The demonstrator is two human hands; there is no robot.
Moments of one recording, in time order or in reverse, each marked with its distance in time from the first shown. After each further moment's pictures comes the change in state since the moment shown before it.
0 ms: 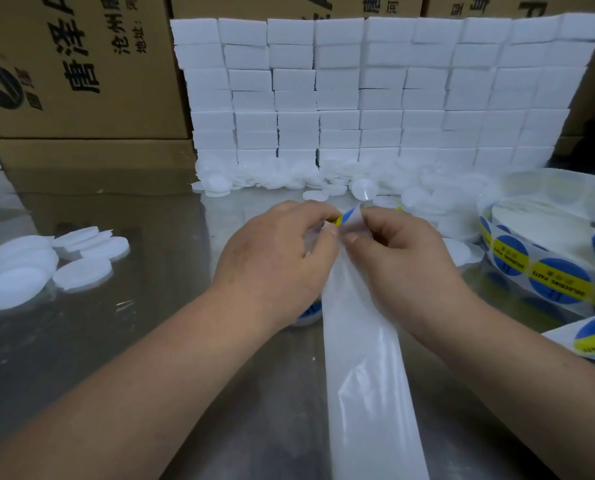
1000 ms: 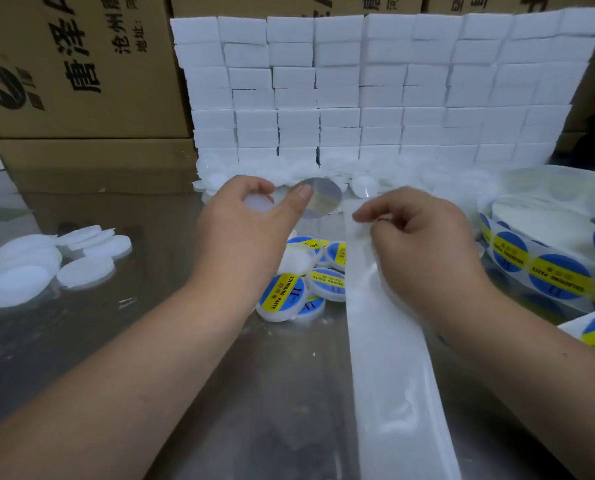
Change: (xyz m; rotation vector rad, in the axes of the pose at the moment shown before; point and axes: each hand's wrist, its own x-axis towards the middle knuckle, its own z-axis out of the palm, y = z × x) left_hand 0.011 -0.012 -0.004 -0.318 0.337 -0.378; right_hand 0.006 -0.006 -0.012 -0.279 0.189 -0.033
